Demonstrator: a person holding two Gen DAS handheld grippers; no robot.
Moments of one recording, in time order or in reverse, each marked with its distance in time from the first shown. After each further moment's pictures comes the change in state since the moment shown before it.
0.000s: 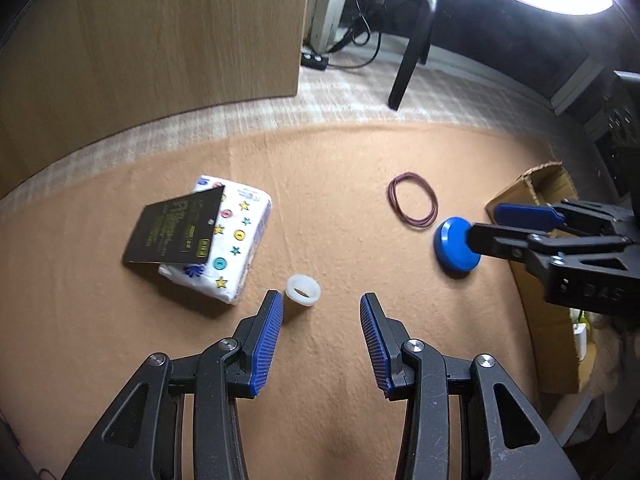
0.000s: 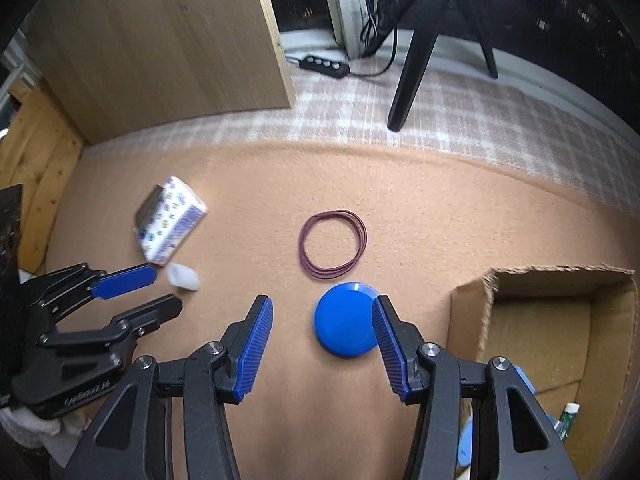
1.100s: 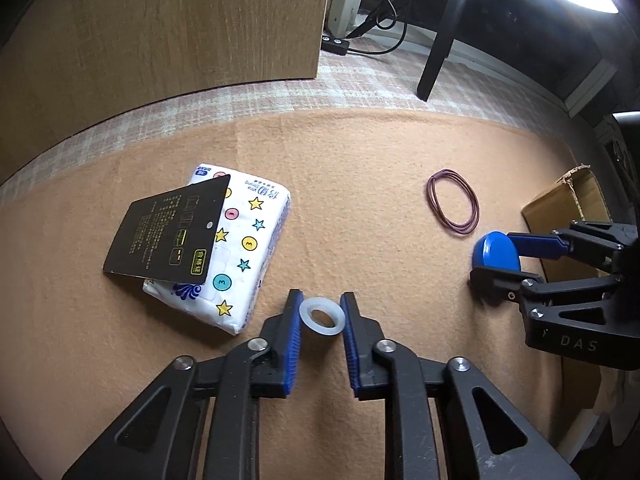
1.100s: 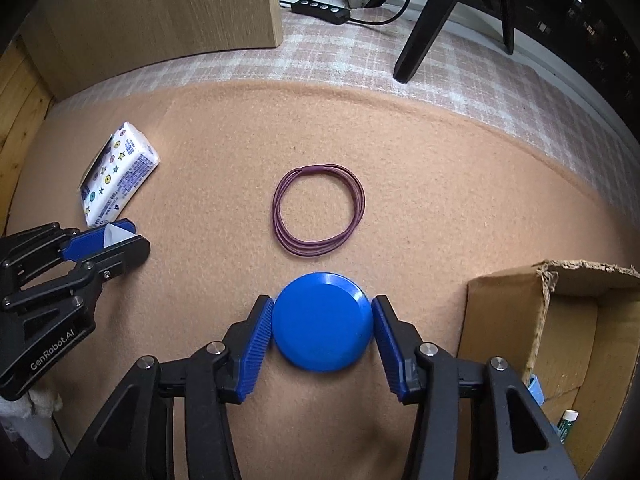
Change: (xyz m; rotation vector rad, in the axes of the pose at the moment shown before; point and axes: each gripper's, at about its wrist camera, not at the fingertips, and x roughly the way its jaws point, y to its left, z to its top) left arm 0.035 0.017 0.008 -0.024 -0.002 0.010; right arm 0.035 -0.002 -0.014 -0.040 0.104 -0.112
